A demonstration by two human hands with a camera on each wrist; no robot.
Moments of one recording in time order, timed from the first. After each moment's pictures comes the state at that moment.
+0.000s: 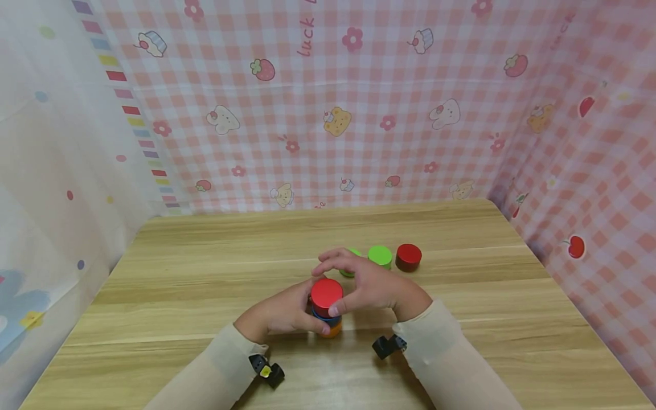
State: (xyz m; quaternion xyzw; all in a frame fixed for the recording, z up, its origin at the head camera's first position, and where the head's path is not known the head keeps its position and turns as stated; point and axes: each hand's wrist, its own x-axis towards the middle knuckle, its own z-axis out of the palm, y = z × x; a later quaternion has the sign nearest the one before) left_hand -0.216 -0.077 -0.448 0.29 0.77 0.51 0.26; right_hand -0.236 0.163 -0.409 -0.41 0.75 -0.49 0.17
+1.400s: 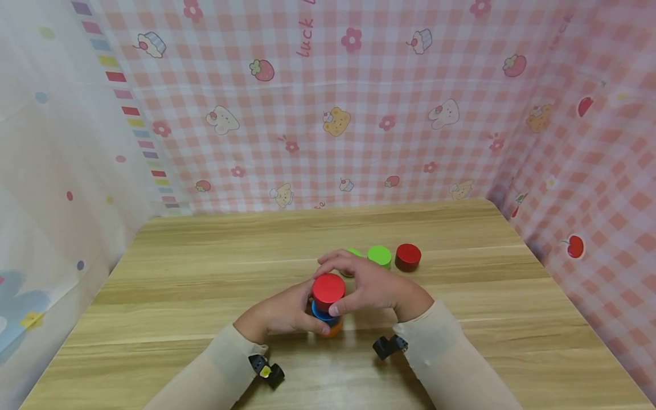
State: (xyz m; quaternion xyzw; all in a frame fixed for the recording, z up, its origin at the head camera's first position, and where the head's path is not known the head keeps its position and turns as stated) left_hand -0.217 -0.076 -0.449 0.28 0.77 0.51 0.26; right_hand -0.232 0.164 -0.404 -0.41 0.75 -0.49 0.16
